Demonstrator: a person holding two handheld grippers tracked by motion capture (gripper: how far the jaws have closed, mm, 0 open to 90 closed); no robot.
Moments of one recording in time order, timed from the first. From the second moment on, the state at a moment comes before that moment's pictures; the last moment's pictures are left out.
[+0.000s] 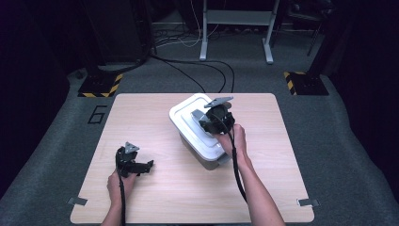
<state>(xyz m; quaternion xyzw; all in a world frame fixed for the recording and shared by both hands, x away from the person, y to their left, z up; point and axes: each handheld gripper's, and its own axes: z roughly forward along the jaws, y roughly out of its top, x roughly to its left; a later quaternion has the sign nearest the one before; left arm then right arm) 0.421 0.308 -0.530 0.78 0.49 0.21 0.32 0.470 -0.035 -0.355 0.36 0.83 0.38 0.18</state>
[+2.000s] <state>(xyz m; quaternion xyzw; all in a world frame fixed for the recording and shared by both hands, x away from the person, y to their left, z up) 0.421 0.308 -0.530 0.78 0.49 0.21 0.32 0.420 -0.158 -0.365 0.46 0.78 0.38 0.21</state>
